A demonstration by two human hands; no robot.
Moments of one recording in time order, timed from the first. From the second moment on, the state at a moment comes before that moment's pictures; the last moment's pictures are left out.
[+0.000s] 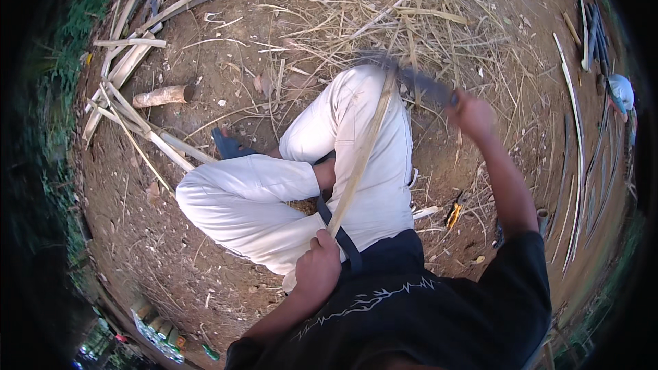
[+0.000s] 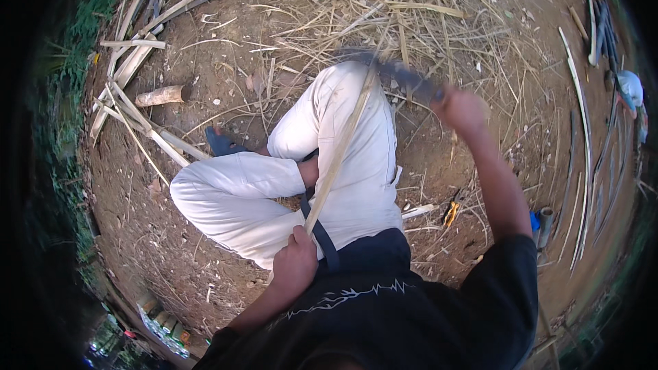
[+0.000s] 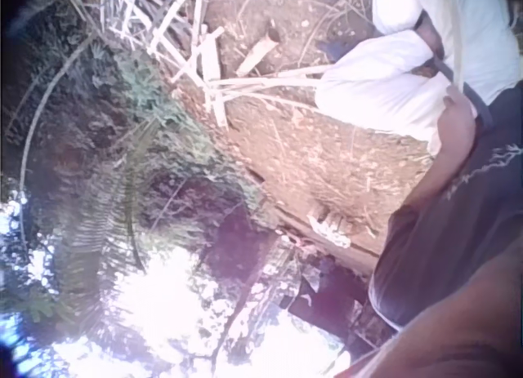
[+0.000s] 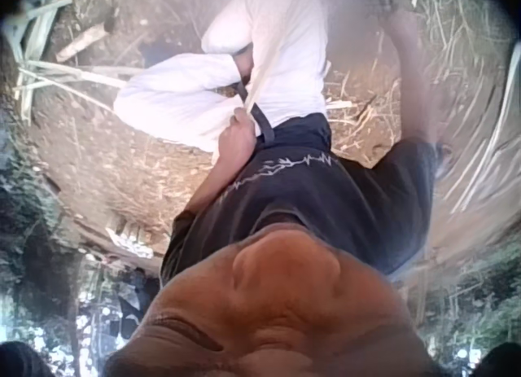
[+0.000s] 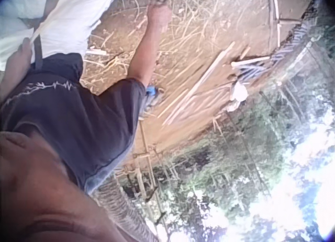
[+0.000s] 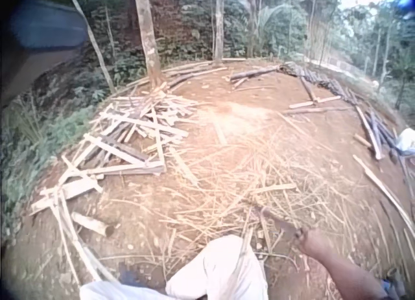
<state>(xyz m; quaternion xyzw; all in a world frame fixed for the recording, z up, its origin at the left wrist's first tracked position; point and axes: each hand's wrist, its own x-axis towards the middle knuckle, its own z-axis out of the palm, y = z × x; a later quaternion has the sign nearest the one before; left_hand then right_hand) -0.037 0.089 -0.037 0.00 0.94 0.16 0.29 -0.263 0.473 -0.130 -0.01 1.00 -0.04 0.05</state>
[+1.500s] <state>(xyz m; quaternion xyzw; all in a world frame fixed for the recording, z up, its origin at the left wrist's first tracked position) -0.178 -0.037 -0.038 0.08 0.97 0.17 -0.12 -0.112 0.413 -0.128 0.32 0.83 -0.43 -0.14</state>
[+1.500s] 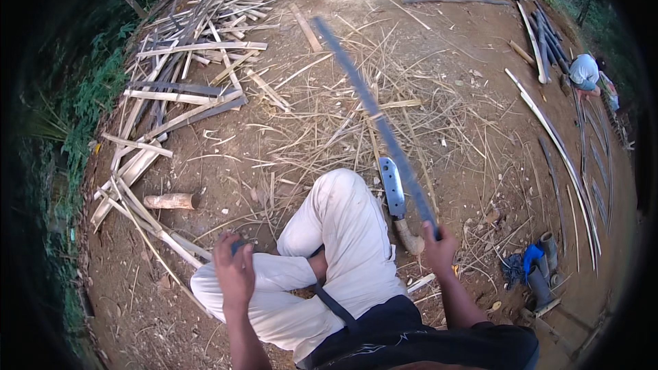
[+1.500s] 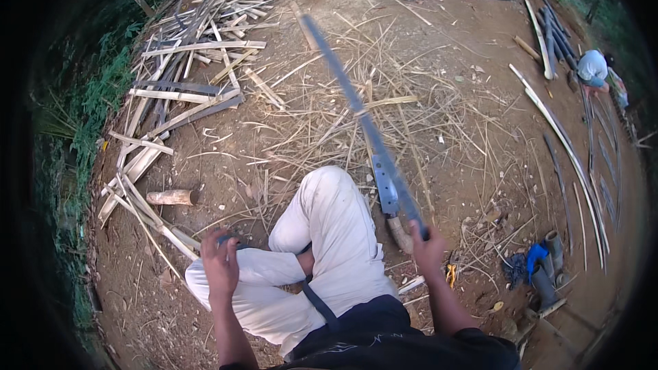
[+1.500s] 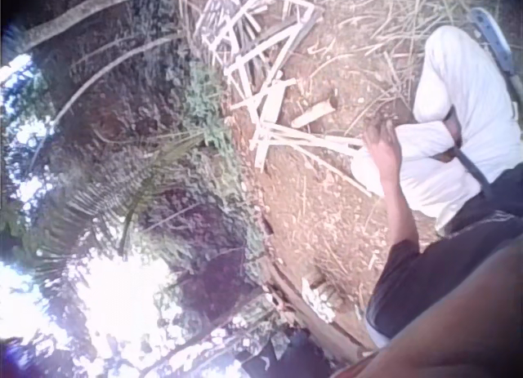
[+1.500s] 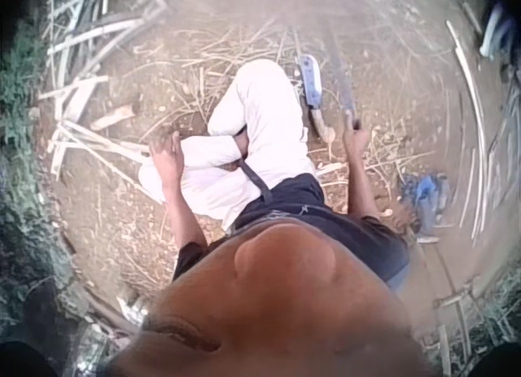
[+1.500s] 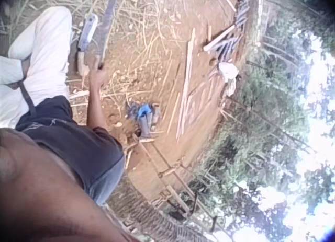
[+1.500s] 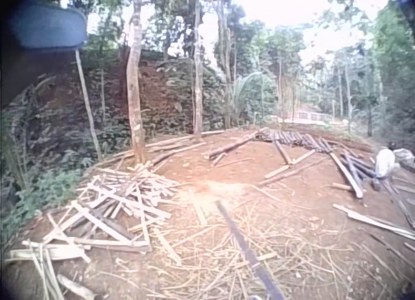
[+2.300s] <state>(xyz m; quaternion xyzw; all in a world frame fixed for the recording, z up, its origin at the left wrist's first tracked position) -0.121 -0.165 -0.114 -0.43 0.85 0.26 -0.15 -0.146 0.258 -0.135 0.08 0.99 -0.13 -0.03</state>
